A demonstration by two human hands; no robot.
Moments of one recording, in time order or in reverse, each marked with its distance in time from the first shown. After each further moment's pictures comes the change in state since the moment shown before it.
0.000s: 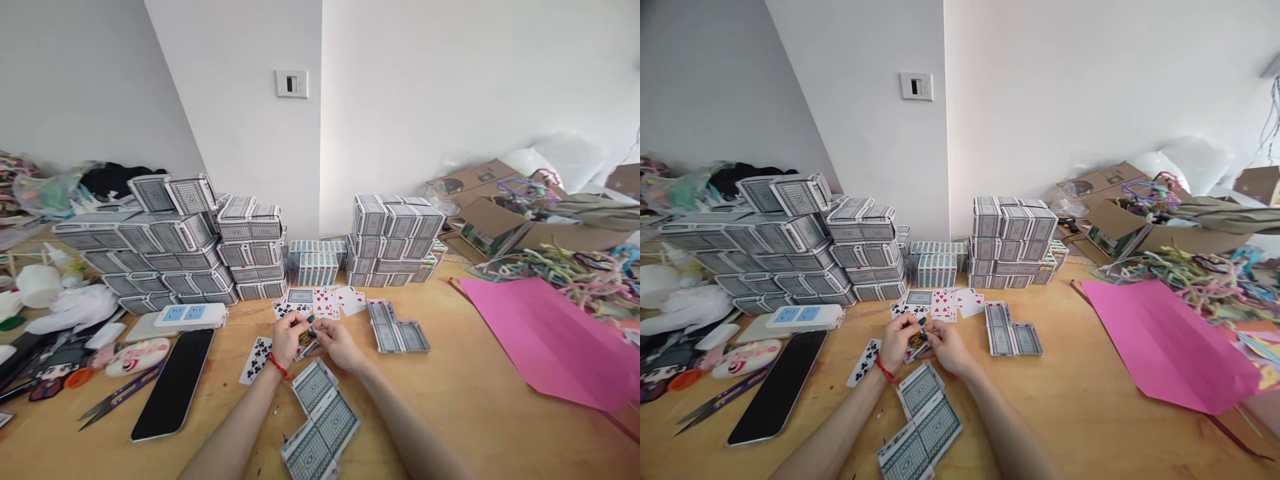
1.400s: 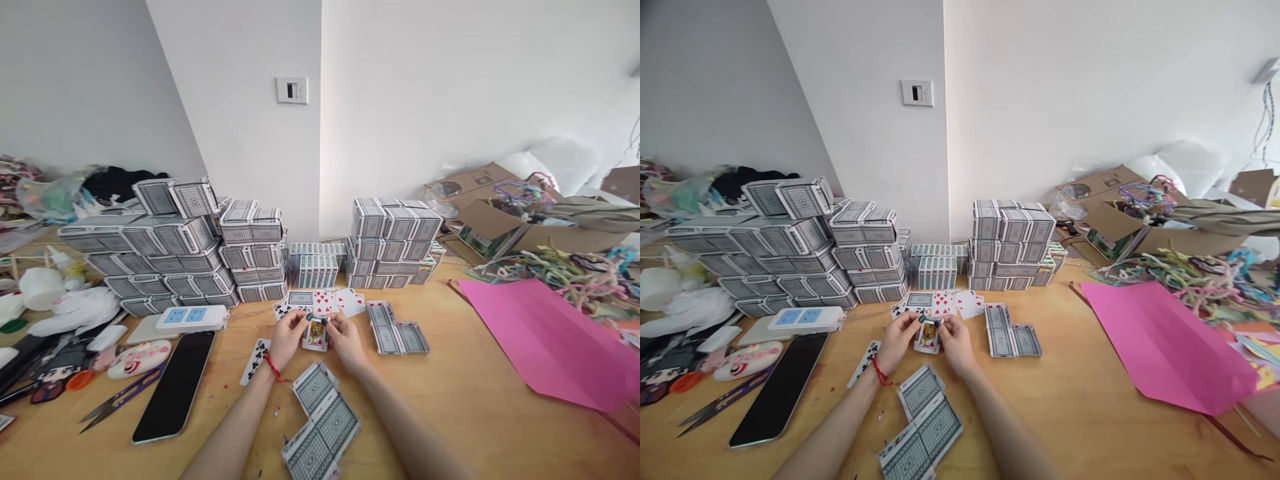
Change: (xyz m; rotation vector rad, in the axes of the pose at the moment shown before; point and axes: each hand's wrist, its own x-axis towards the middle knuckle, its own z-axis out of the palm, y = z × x) left_hand 0.005 -0.002 -0.004 -0.009 -0.089 0.018; right_hand 0.001 -0.002 -0.006 -0.007 0.302 -0.152
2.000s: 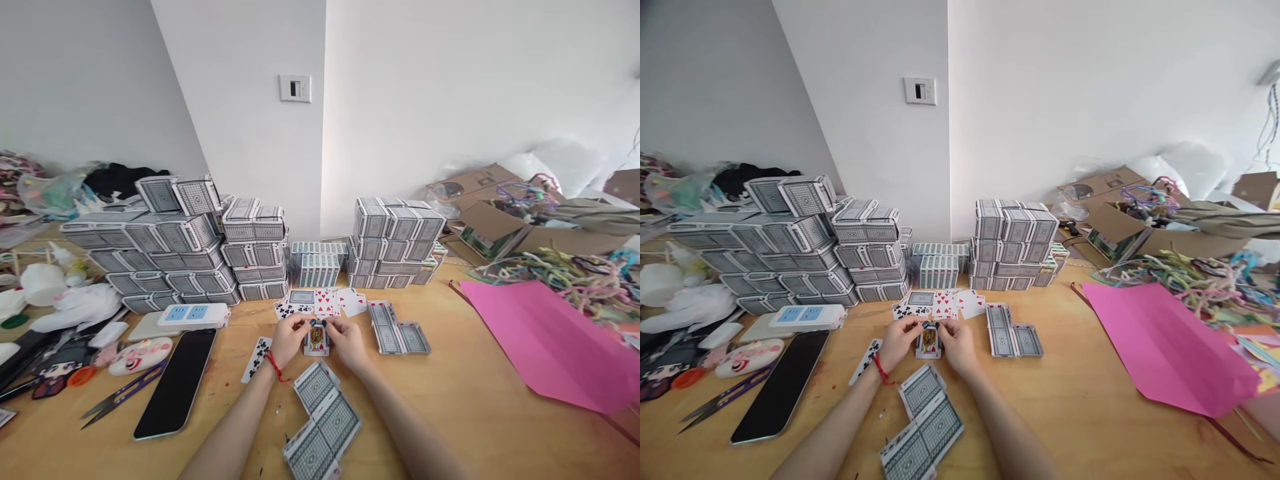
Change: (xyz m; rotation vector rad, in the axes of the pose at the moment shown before) left_hand -0.003 0.006 -0.005 0.214 -0.084 0.037; right_hand -0.001 0.000 -0.004 -0.328 -0.008 -0.035
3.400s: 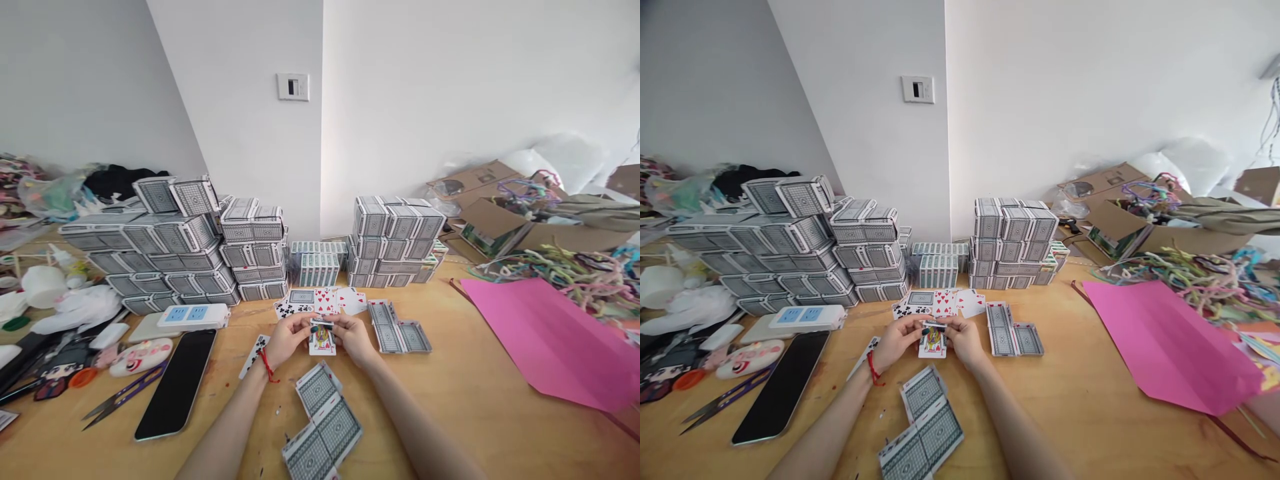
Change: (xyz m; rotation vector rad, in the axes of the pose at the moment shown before) left_hand 0.000 -0.004 -0.008 -0.191 -0.231 -0.044; right_hand 0.008 0.009 -0.013 0.370 -0.028 0.184
